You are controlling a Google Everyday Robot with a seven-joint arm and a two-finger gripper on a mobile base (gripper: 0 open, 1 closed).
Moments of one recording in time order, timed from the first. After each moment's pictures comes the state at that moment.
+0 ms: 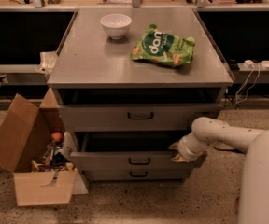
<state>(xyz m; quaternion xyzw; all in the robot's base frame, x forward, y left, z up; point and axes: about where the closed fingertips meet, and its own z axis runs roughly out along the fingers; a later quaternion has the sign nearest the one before) 0.583 -0.205 0.423 -0.74 0.64 0.07 0.17</state>
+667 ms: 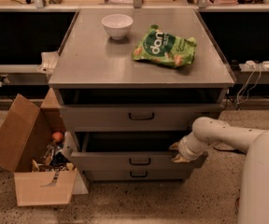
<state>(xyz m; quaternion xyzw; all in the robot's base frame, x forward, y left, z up) 0.583 -0.205 0.423 -0.74 0.64 0.07 0.17</state>
